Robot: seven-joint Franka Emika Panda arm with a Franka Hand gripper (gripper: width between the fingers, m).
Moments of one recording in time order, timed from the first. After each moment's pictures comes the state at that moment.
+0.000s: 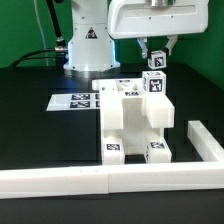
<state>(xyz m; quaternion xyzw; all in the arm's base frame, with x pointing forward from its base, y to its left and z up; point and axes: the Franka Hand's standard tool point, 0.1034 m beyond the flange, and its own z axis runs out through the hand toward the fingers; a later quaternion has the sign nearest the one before) 0.407 0.114 0.114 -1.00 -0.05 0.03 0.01</state>
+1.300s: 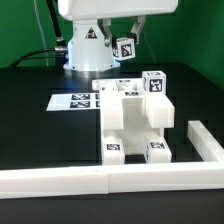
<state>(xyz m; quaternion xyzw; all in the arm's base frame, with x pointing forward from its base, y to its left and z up) 0.530 0.019 0.162 -0.98 -0.19 0.00 0.00</state>
